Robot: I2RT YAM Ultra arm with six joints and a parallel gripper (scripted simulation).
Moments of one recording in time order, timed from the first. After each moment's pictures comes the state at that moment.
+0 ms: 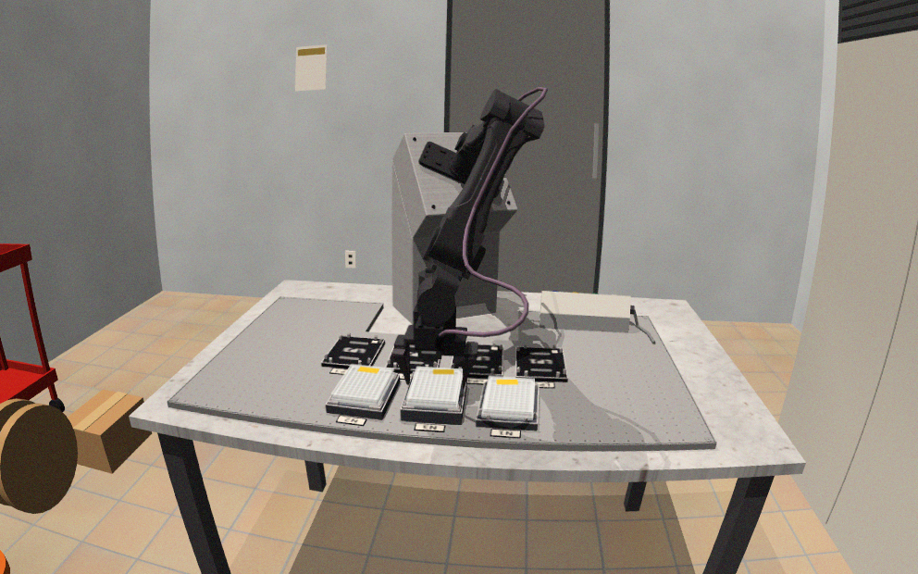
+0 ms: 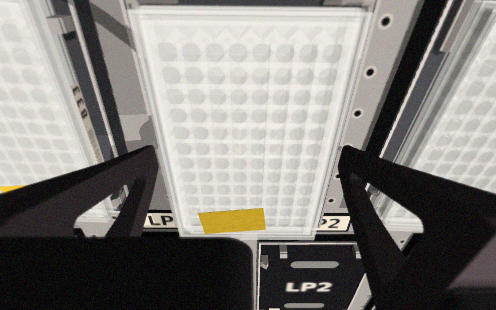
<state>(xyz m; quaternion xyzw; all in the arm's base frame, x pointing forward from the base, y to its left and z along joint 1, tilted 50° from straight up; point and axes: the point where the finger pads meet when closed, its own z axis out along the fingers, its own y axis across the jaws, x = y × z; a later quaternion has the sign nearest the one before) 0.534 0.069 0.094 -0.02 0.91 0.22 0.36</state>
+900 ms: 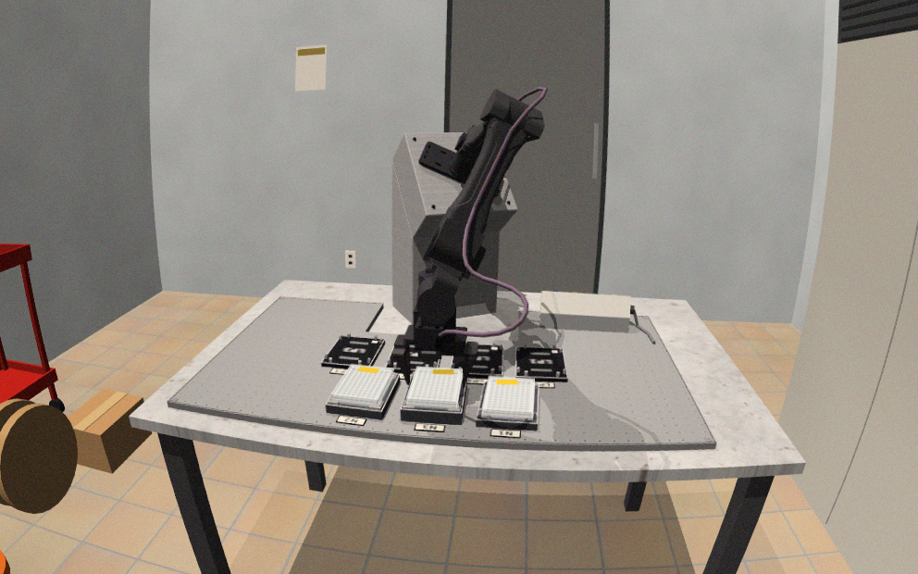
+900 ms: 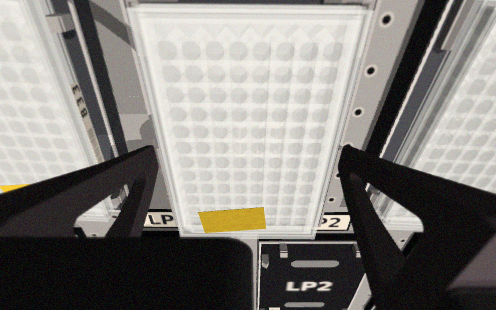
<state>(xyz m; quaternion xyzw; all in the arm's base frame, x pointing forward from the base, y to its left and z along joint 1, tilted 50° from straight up) 0.533 0.069 0.093 -0.02 0.91 0.22 0.36</state>
